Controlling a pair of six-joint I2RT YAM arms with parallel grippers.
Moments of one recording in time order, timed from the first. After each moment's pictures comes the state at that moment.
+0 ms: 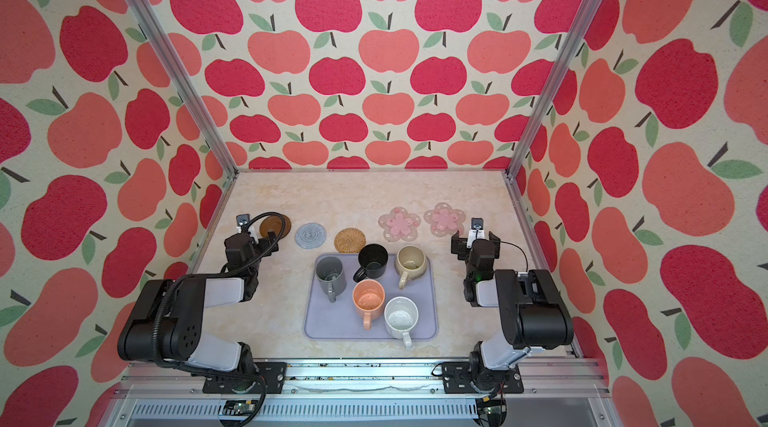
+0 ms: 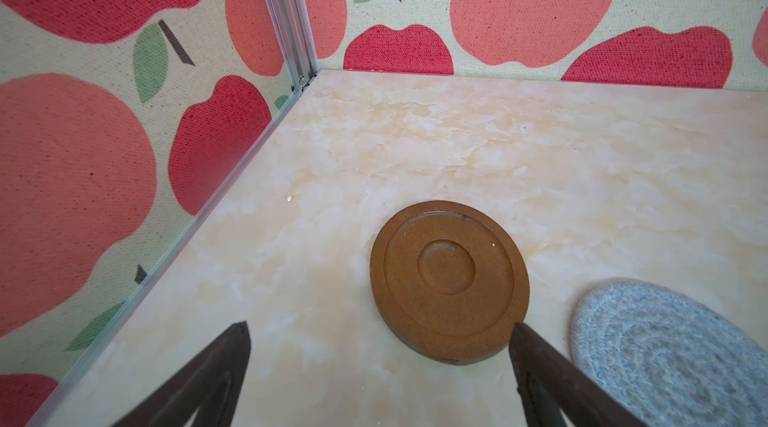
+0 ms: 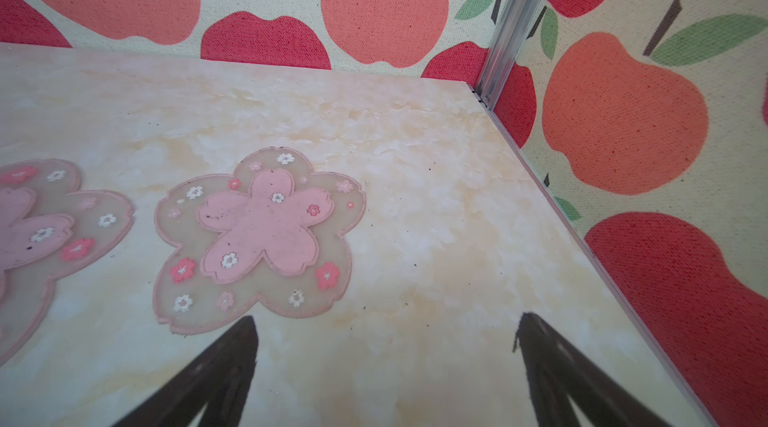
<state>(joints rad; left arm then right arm) 0.02 1.46 0.44 0.68 -0.23 0.02 0.10 1.54 0.32 0.95 0.20 -0.11</state>
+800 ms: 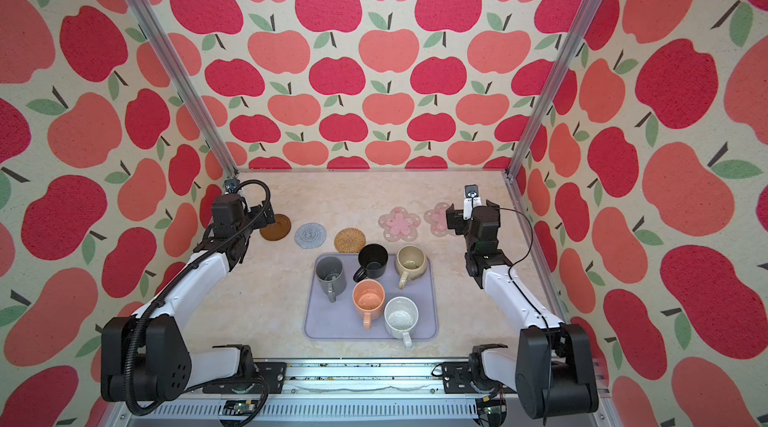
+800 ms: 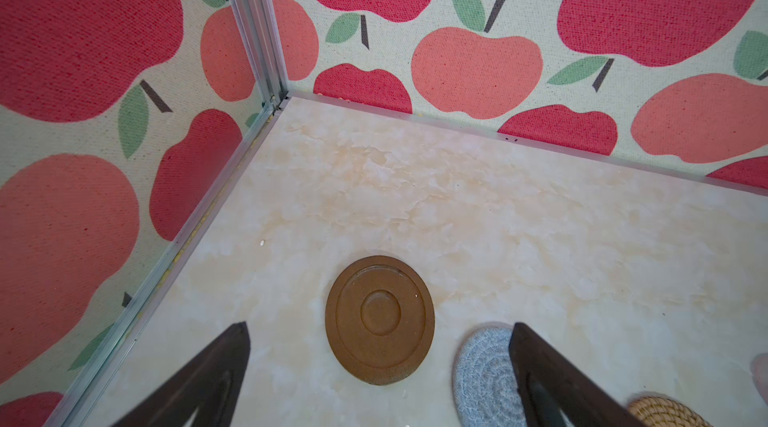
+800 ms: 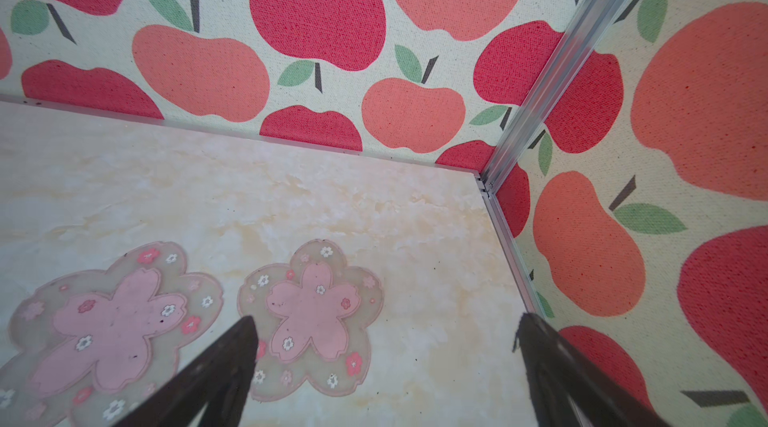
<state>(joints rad) -0.01 1.29 0.86 -0.04 -0.14 -0.15 0.19 1.21 0.69 0.23 0.20 -0.18</state>
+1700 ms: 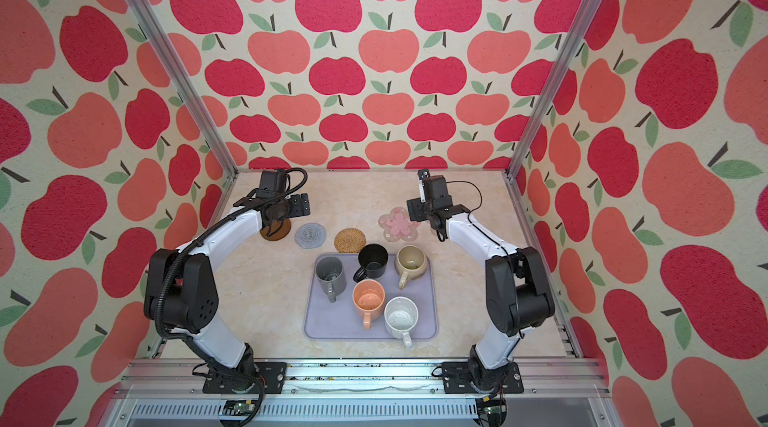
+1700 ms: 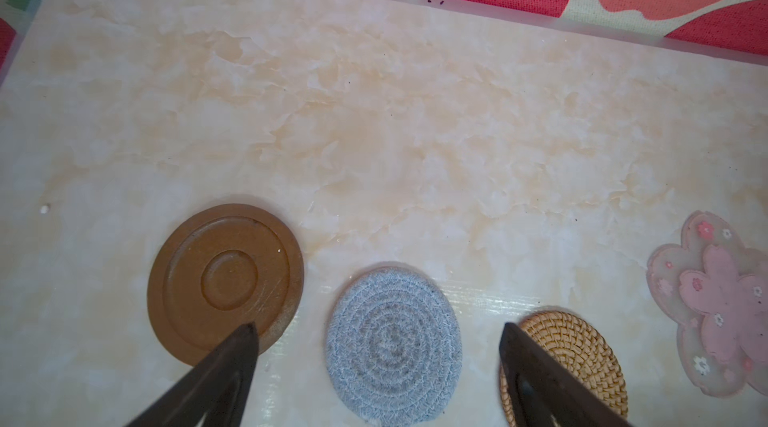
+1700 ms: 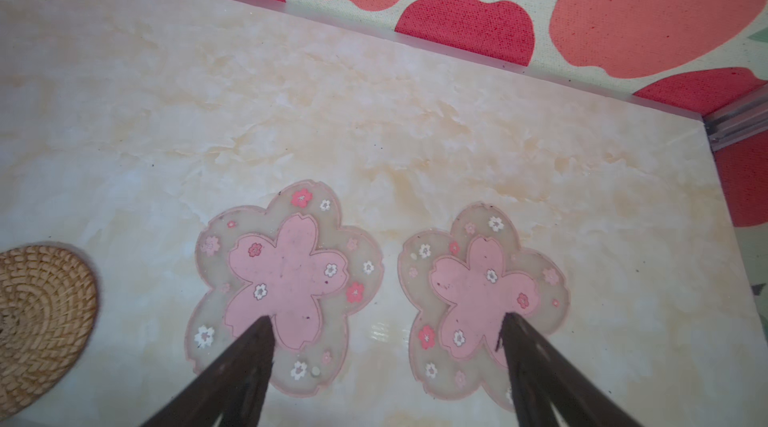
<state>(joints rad) -0.21 1.72 1.31 -0.44 -0.07 -0.26 0.43 1.73 1.25 -0.24 0.14 -0.02</state>
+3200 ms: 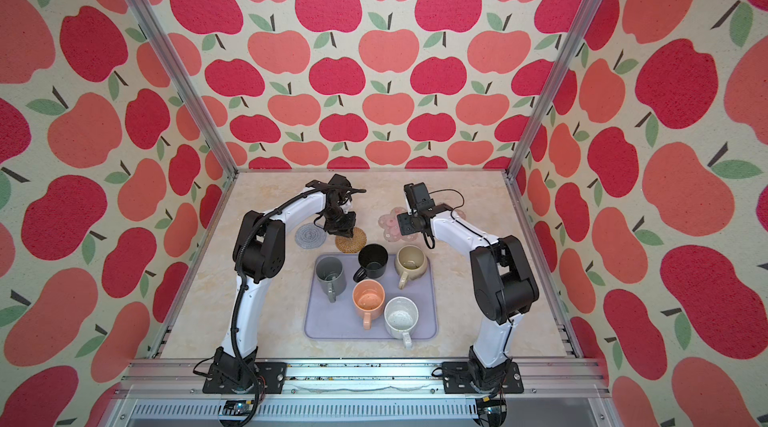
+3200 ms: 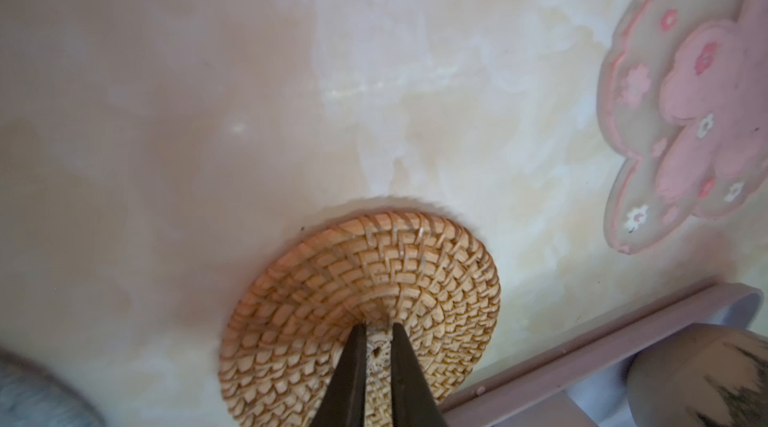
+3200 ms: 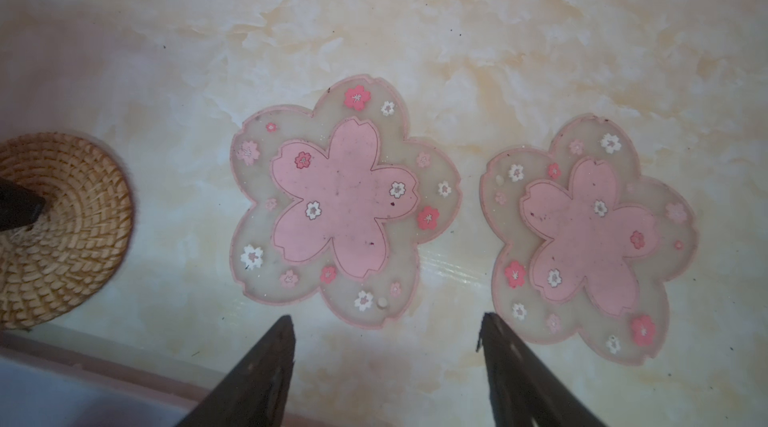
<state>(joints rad) -0.44 2.35 1.97 -1.02 0.27 -0.31 0.50 1.78 1.26 -0.42 0.13 0.07</state>
